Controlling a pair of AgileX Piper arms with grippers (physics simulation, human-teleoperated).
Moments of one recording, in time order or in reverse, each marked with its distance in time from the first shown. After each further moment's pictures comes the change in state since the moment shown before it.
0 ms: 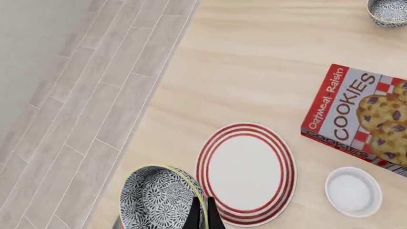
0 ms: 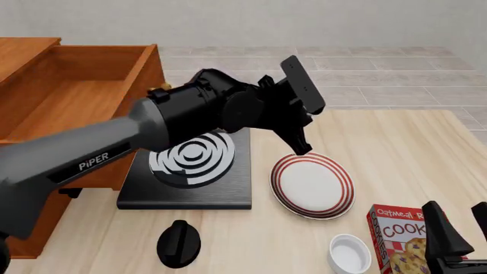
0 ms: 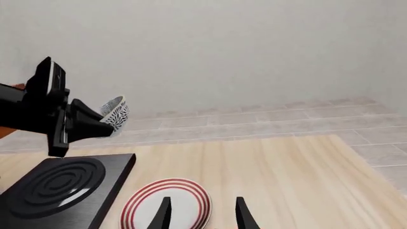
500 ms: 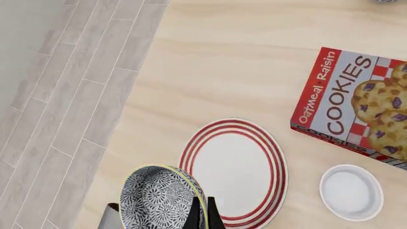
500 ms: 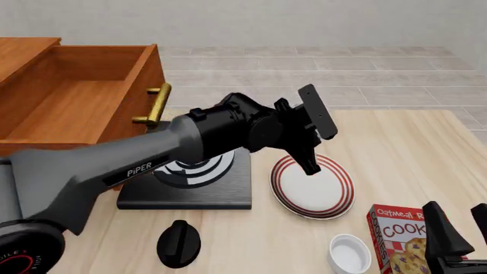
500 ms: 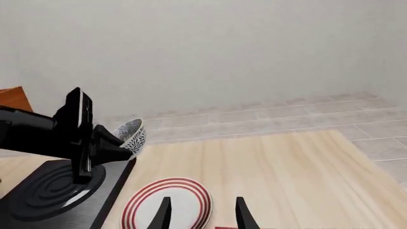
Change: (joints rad) left arm -0.032 0.116 -0.015 -0.034 0.024; right arm -0.010 0.000 0.006 0.001 0.025
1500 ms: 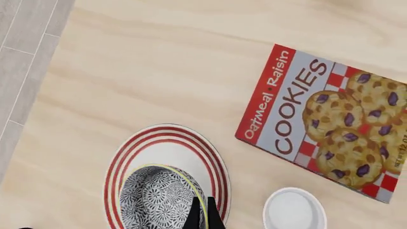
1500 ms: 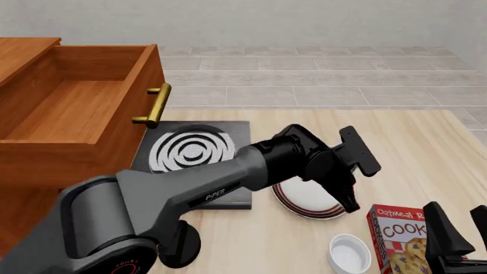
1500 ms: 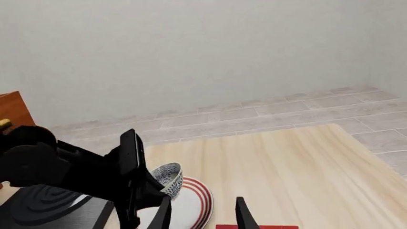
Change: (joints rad) left arm -0.126 0.268 -0.262 0.186 -0.180; right arm -0.014 0.000 0.008 0.000 0.035
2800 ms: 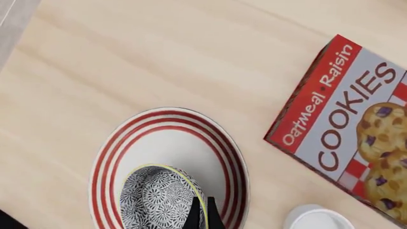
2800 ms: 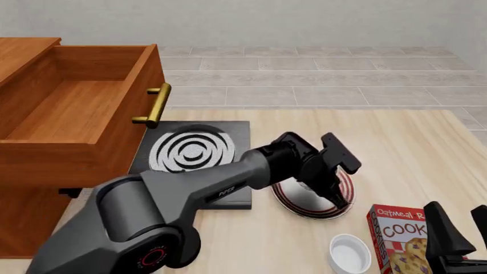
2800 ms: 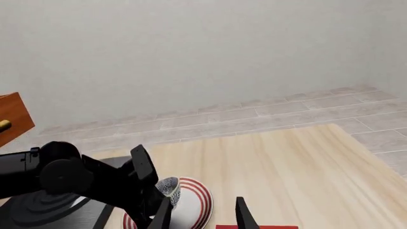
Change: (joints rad) left arm 0.055 0.119 -0.051 0.007 -0.140; right arm -0.003 0.000 -0.001 -0.001 0.002
